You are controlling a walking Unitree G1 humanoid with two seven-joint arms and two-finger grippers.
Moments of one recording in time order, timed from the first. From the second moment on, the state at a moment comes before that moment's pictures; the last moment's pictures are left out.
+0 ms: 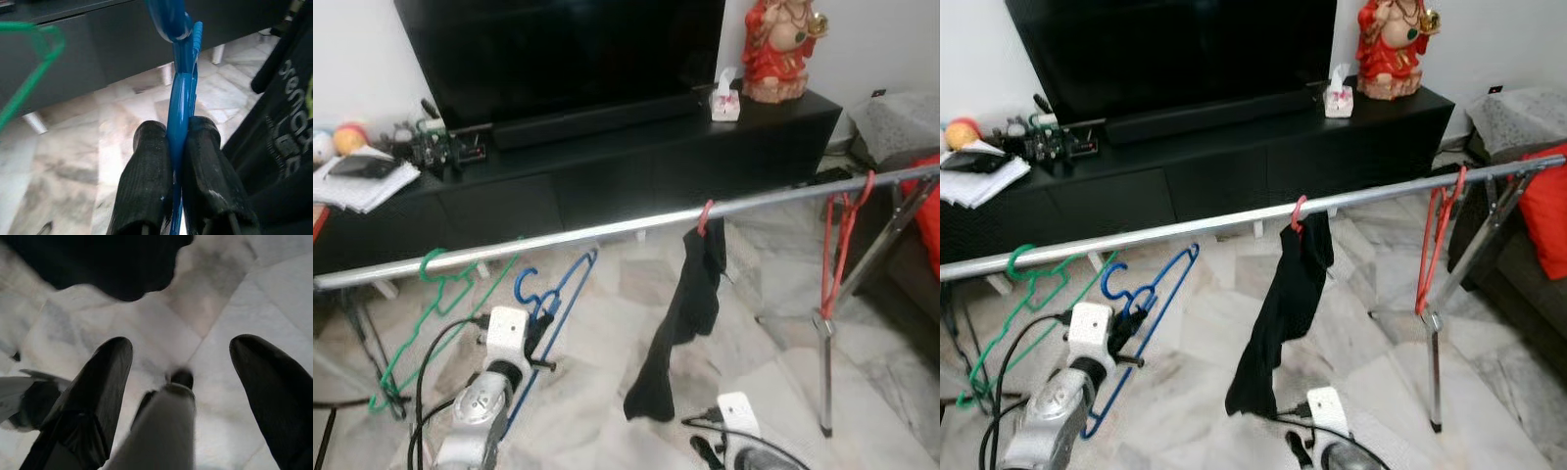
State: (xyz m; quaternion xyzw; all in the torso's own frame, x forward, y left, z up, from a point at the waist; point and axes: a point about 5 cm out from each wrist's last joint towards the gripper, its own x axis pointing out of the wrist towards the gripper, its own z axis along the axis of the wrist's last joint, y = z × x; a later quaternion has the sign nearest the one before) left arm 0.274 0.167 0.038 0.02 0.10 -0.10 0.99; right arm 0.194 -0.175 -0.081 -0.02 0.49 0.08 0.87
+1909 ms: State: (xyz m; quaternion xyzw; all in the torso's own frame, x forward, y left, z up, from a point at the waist) left arm 0.292 0.155 0.088 0.07 0.05 -0.20 0.98; right arm 0.195 -0.176 -0.080 -0.02 0.49 0.08 0.87
